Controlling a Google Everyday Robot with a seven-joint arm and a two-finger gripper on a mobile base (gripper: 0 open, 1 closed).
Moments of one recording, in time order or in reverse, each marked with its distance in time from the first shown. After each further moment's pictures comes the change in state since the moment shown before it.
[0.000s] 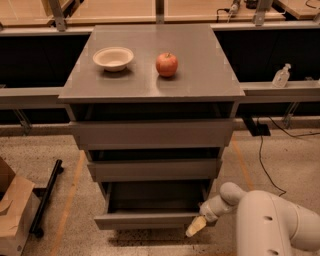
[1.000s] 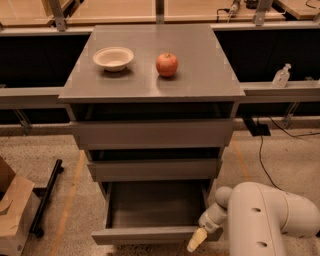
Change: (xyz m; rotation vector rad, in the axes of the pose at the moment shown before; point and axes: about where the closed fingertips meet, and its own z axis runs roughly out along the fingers) arm 0.041 0.053 0.006 -0.125 0.196 0.090
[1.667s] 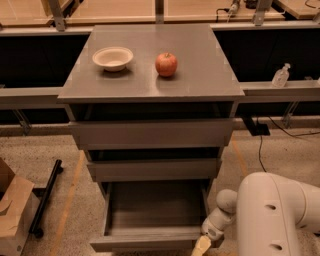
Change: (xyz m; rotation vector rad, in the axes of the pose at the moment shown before) arm 0.020 0.054 -0.020 -0.009 0.079 -0.001
